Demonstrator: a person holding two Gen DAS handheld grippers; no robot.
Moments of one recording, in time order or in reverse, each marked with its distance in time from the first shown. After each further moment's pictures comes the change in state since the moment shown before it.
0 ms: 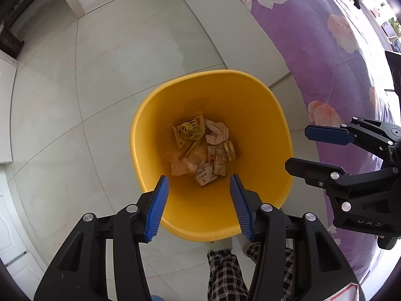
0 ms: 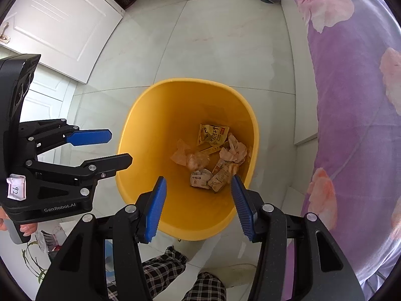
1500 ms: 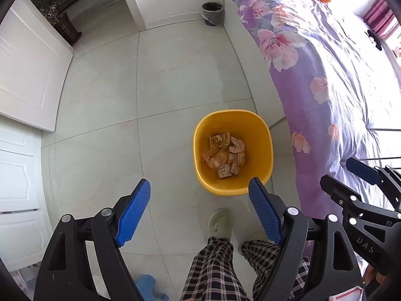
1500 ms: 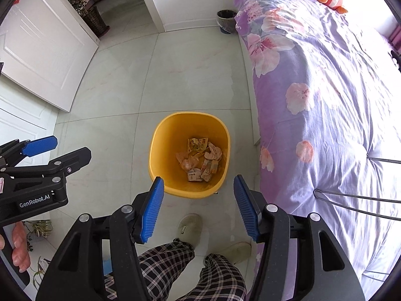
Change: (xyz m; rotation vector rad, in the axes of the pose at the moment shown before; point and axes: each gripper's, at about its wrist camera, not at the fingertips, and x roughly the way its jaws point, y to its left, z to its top) left arm -0.192 -0.012 -0.052 -0.206 -0.132 0.171; right arm -0.178 0.083 -0.037 0.128 -0.127 -0.219
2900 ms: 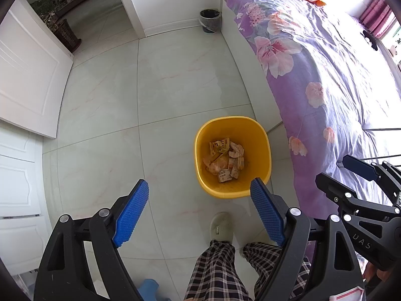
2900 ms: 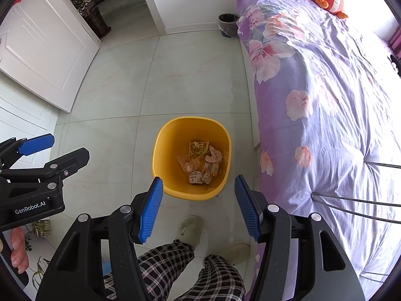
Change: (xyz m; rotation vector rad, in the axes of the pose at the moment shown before) left arm -0.014 -0.001 -0.001 0.005 -0.028 -0.002; right arm -0.011 0.009 0.004 -0.011 -0.014 -0.008
